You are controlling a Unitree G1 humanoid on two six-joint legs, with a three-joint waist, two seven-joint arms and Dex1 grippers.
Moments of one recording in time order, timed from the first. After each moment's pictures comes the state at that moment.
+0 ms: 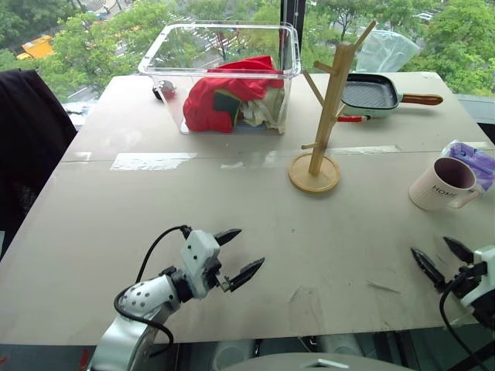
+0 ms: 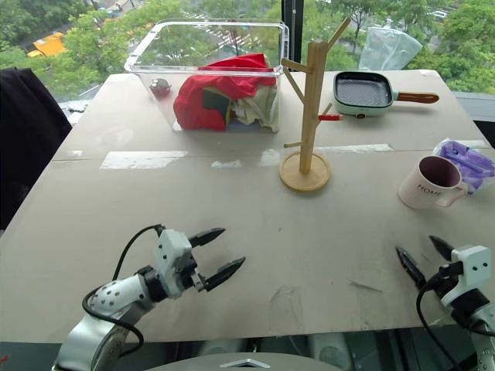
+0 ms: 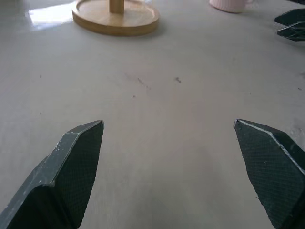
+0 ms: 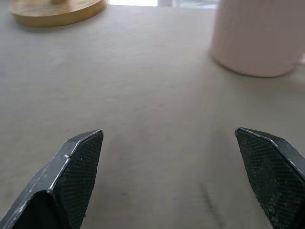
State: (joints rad) left arm 0.24 0.51 -0.04 -0.50 -0.39 0.22 -0.76; right arm 0.35 -0.49 -0.48 -0.02 0.49 0.00 0.68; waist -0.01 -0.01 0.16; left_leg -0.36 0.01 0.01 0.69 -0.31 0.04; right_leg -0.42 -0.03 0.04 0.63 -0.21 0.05
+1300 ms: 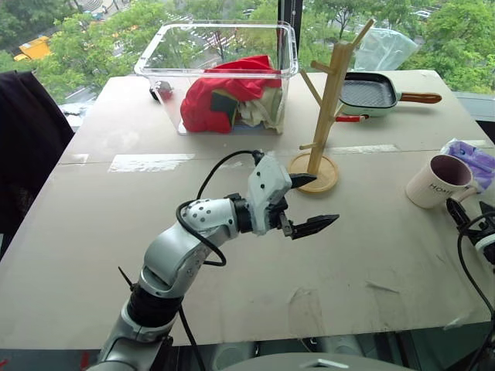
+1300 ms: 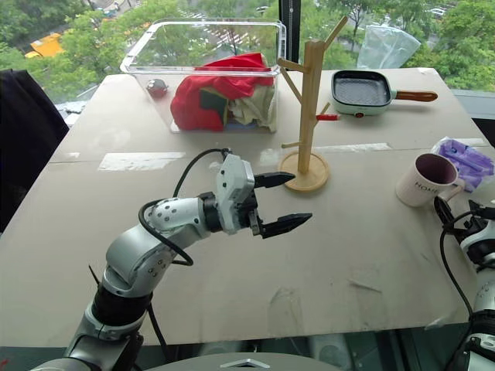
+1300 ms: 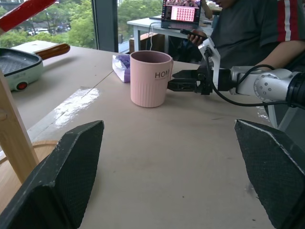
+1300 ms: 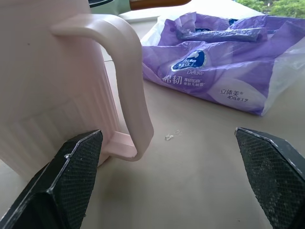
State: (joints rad) left arm -0.39 0.40 -0.23 -0.53 -0.52 0.65 -0.72; right arm -0.21 -0.59 -0.56 0.65 0.47 -0.05 0.70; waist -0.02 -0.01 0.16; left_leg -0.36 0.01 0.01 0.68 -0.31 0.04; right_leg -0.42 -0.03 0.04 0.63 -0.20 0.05
